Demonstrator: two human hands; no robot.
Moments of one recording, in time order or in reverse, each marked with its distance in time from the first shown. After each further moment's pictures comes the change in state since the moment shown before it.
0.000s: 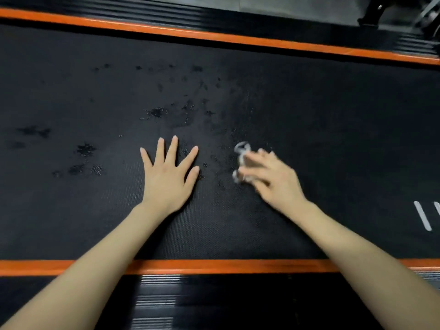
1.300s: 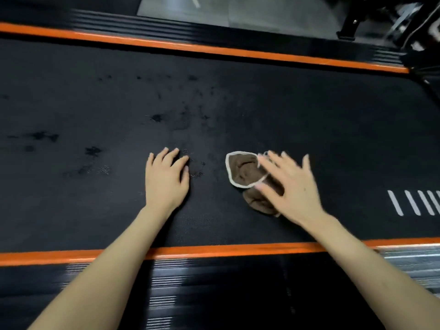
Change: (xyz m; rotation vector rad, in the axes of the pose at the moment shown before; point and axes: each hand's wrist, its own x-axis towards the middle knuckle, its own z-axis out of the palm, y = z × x) left_hand -0.010 -0.001 -0.006 -0.191 0.234 -0.035; right_hand -0.034 -0.035 -0.052 -0.183 -0.046 0.225
